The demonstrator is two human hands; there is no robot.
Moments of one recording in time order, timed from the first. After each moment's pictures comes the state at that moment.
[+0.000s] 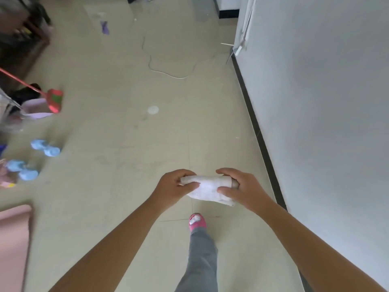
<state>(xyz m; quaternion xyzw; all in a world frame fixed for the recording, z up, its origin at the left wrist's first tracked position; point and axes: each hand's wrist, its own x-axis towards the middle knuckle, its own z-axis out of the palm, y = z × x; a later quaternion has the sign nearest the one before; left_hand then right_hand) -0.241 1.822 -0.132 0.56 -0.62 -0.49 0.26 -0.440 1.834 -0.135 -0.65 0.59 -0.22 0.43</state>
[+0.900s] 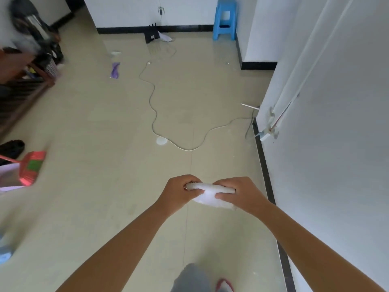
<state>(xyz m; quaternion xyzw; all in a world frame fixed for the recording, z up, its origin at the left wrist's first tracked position) -0.277 1.027 -0.121 0.59 -0.60 -0.45 0.30 -0.467 1.013 -0.113 -0.72 0.53 -0.16 0.42</state>
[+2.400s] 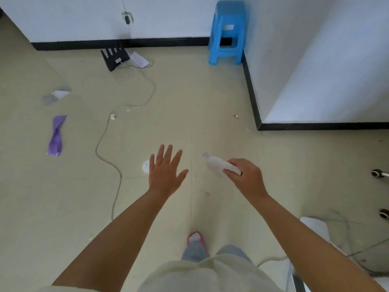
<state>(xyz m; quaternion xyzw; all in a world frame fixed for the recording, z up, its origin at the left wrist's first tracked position) -0.170 -0.357 -0.193 0.68 -0.73 -0.09 0.02 -0.390 -0.344 -0.164 -0.67 0.64 -0.31 0.23</state>
